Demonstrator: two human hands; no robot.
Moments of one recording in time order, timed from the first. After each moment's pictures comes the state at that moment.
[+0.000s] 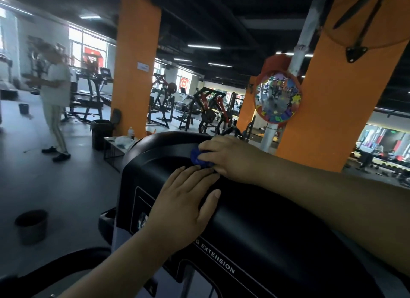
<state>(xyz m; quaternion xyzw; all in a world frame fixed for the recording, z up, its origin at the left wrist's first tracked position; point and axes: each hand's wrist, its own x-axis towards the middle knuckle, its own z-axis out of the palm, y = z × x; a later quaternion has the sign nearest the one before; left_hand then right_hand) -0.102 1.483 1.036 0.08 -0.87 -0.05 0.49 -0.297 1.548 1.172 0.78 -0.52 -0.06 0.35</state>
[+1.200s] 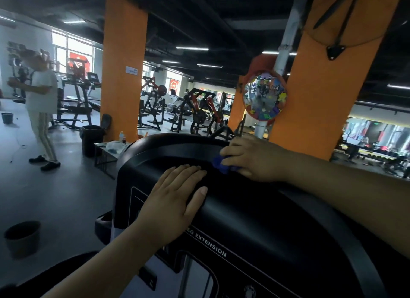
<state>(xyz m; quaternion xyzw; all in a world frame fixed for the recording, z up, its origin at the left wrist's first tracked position) -0.088 1.474 1.033 0.07 -0.90 -0.07 0.44 -0.302 1.633 1.197 0.74 -0.56 -0.14 0.33</state>
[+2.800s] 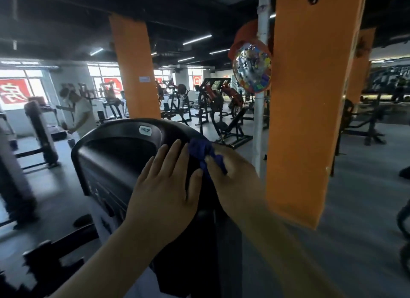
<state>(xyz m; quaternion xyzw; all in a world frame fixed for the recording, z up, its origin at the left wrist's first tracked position) -0.163 1.854 1.077 0.25 -0.90 0.09 0.34 -0.296 1.965 1.086 0.46 -0.67 0.57 0.09</state>
